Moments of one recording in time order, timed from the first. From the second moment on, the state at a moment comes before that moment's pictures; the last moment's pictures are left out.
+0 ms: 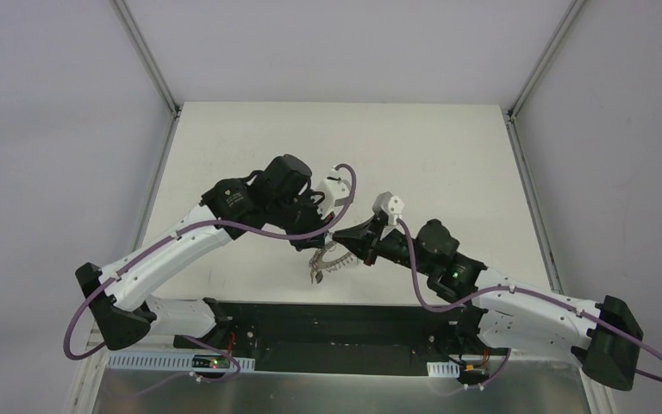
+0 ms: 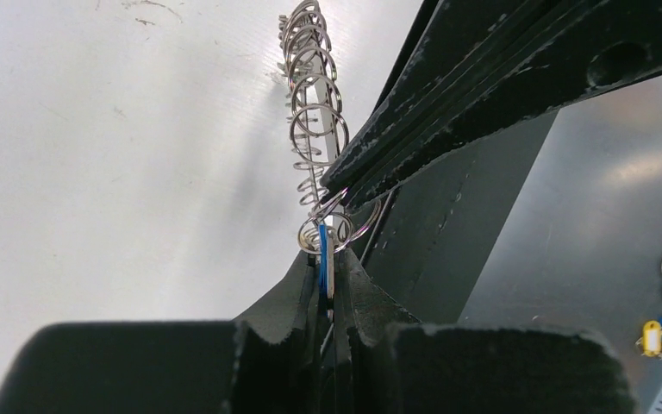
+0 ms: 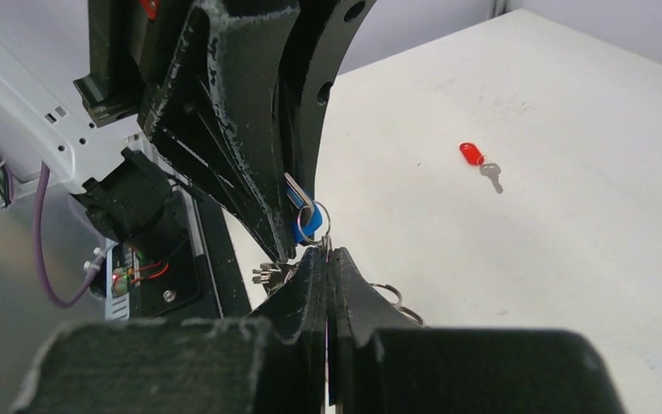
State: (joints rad) left arm -0.89 1.24 1.35 -0.95 0.31 0.07; right arm 1.04 0.90 0.51 0.43 -0.12 0.17
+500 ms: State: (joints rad) left arm -0.89 1.21 1.35 -0.98 0.28 0.23; right arm 1.04 0.82 0.56 0.28 -0.18 0.13
